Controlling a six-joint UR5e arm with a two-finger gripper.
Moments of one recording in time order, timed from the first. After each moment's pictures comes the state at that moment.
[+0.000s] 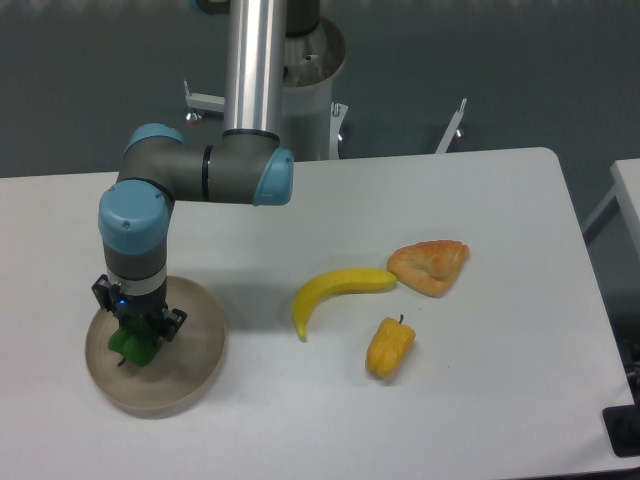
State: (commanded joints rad) arm 1.78 -2.16 -1.39 -1.01 1.39 0.35
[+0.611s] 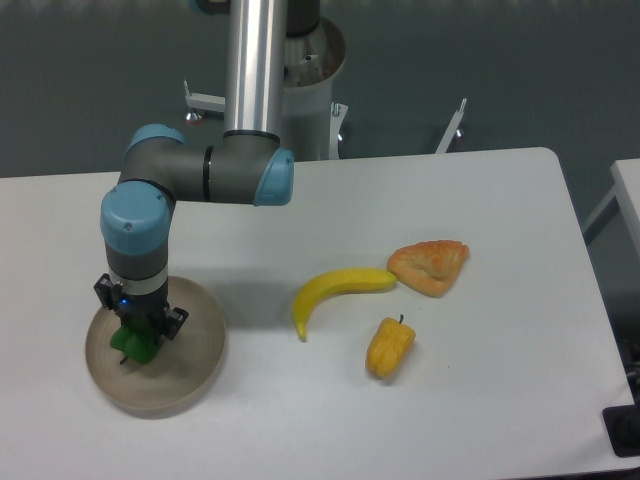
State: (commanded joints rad) arm 1.78 -2.15 -1.40 -1.01 1.39 0.35
